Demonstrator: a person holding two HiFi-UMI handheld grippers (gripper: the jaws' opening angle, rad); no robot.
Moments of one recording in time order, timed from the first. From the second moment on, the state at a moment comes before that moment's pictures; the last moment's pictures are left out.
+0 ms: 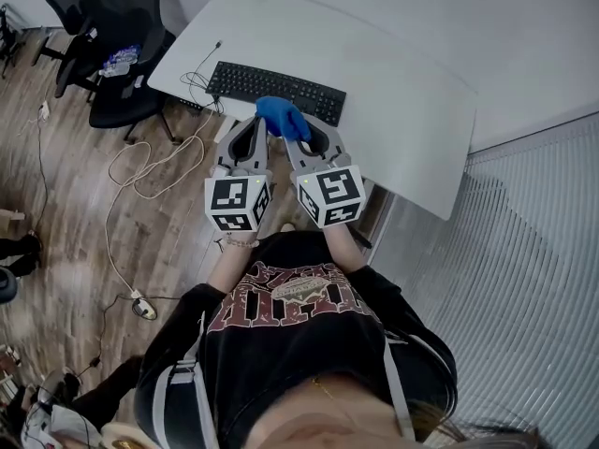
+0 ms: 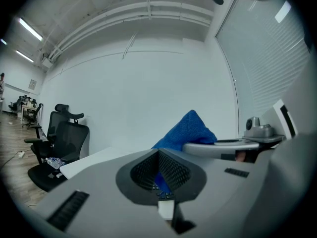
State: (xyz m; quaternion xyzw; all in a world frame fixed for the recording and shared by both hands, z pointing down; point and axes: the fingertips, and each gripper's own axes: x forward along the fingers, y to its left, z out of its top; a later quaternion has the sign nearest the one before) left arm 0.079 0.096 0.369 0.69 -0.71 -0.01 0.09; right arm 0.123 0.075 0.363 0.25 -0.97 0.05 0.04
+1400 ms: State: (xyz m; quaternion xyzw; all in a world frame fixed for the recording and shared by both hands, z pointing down) left arm -0.078 -0.042 0.413 0.76 -0.64 0.03 0.11; right arm -0.033 -0.061 0.409 0.35 -0.93 0.09 0.06
